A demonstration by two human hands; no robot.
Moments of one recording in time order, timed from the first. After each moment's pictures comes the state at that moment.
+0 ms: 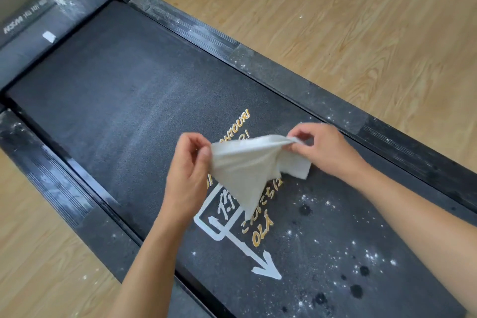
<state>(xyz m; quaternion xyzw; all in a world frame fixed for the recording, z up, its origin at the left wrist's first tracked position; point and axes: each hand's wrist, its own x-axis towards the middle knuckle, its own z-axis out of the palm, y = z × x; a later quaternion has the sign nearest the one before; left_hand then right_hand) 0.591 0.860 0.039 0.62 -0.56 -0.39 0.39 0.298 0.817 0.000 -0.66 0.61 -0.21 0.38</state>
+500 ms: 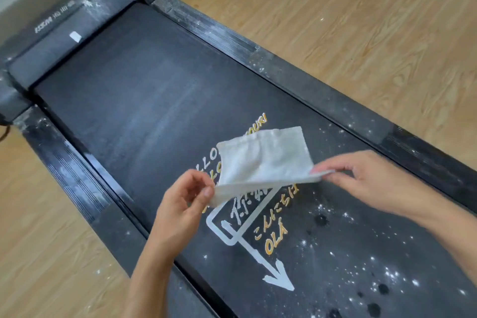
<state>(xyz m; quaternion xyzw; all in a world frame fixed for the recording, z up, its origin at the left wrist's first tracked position) 0.641 0.903 0.028 0.60 -0.54 -0.48 0.34 0.284 0.852 0.052 -0.69 0.58 -0.08 0.44</state>
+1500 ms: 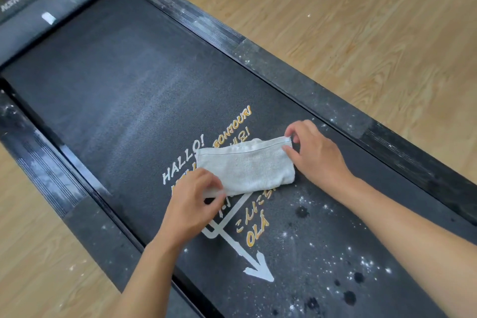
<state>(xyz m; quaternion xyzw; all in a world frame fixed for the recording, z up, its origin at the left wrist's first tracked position) 0.617 0.898 -0.043 0.59 -0.73 -0.28 0.21 0.315 0.826 -0.030 -0.72 0.64 -0.14 0.22</state>
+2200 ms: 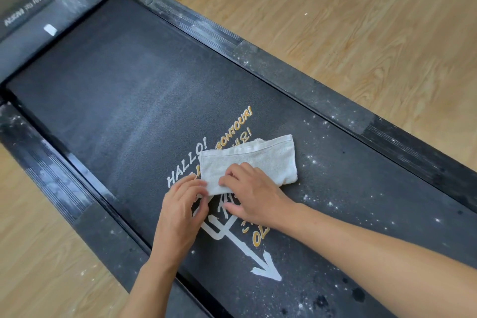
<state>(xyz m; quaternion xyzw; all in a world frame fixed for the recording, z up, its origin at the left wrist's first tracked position) 0.642 0.922 -0.045 0.61 -0.74 -0.15 0.23 0.429 0.874 -0.067 -0.86 0.43 -0.14 0.24</state>
